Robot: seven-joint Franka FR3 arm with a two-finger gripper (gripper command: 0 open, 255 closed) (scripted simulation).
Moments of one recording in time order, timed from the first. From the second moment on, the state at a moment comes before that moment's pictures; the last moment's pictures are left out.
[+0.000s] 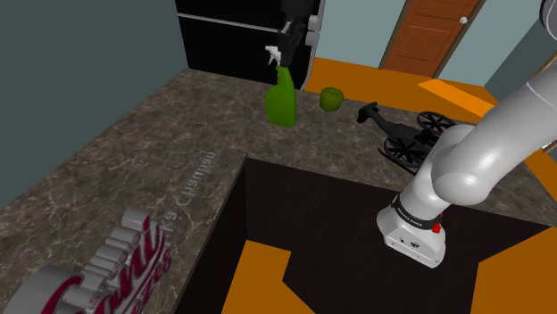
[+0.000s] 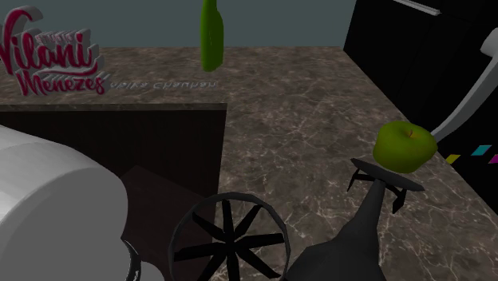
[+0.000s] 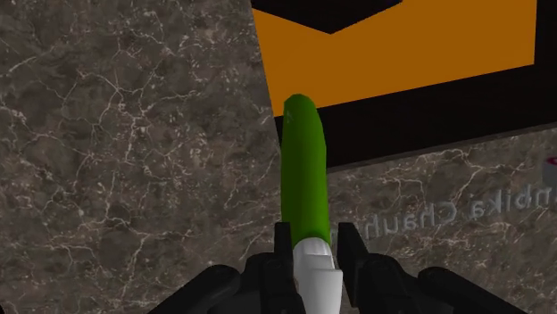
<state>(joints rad) 0.14 -0.23 0.03 -1.90 0.07 1.73 -0.13</state>
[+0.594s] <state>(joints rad) 0.19 0.01 0.09 -1.78 0.06 1.86 -0.02</state>
